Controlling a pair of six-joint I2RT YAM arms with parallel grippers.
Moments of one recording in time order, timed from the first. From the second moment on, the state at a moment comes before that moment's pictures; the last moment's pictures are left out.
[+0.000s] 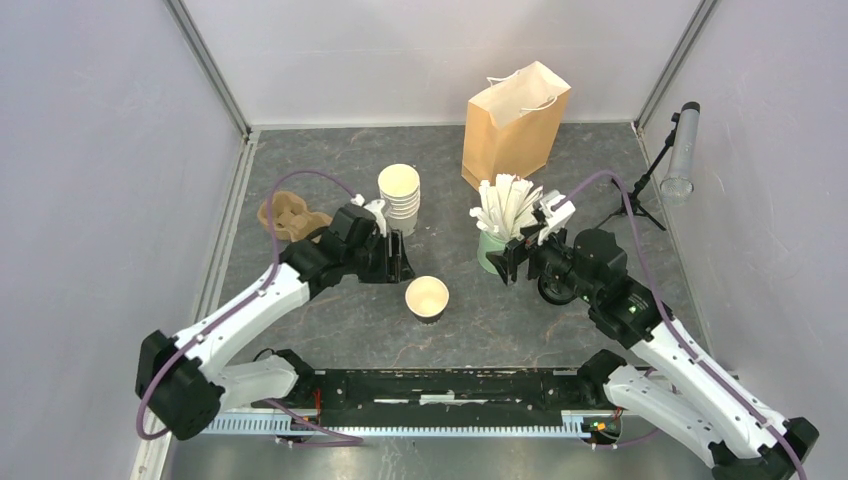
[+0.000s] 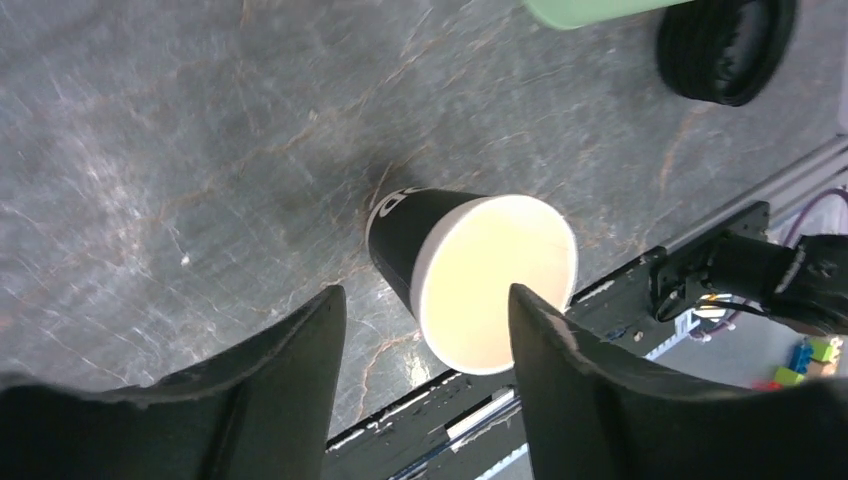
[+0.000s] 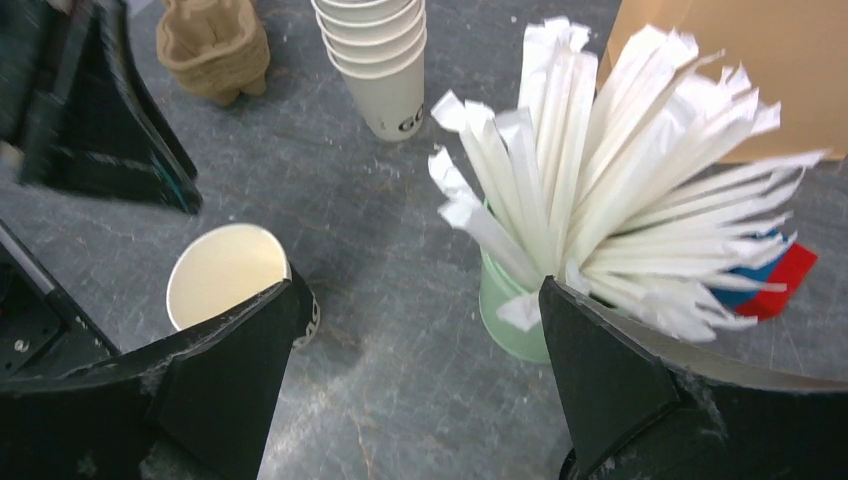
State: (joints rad) left arm -0.65 1.15 0.87 -0.57 0.16 -0.58; right arm 0.64 0.72 0.72 -0.23 -0.05 0.09
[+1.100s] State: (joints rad) left arm -0.65 0.84 0.95 -0.74 -0.11 -0.35; right arm 0.64 0.66 0.35 -0.35 0.43 0.34
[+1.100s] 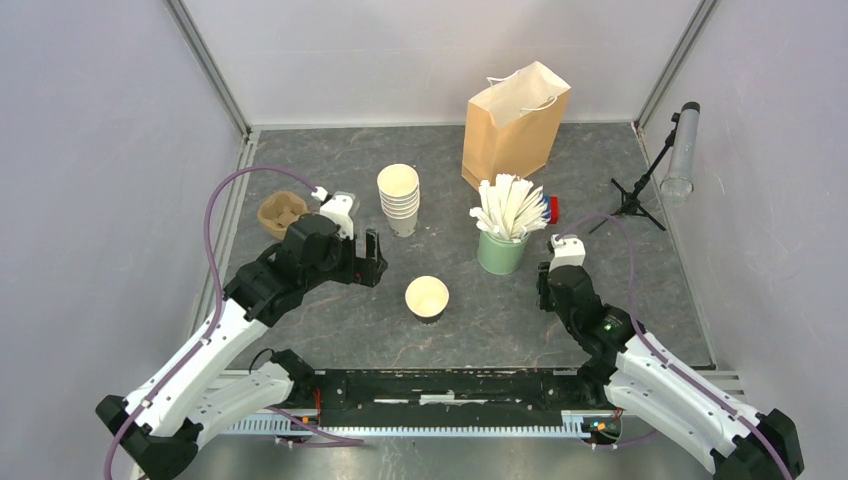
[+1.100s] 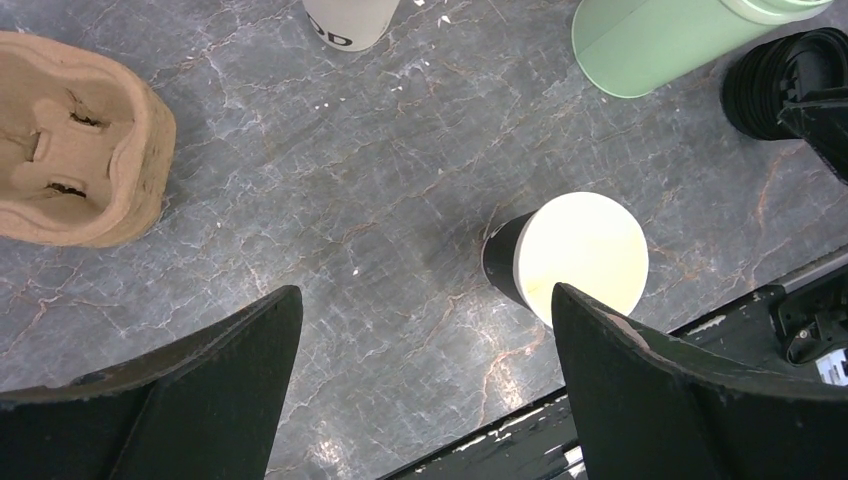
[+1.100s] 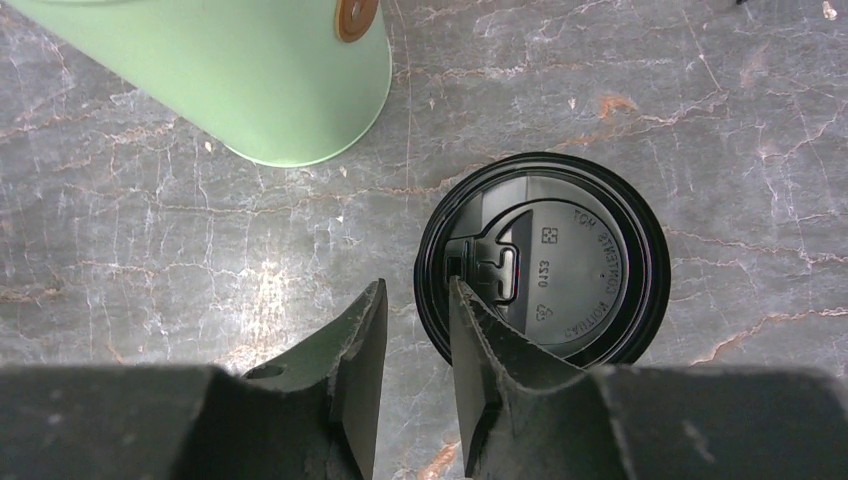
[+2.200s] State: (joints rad) left arm -0.65 0.84 0.94 -0.75 -0.13 -0.34; right arm 0.64 0.69 0.31 -0.26 0.45 0.35
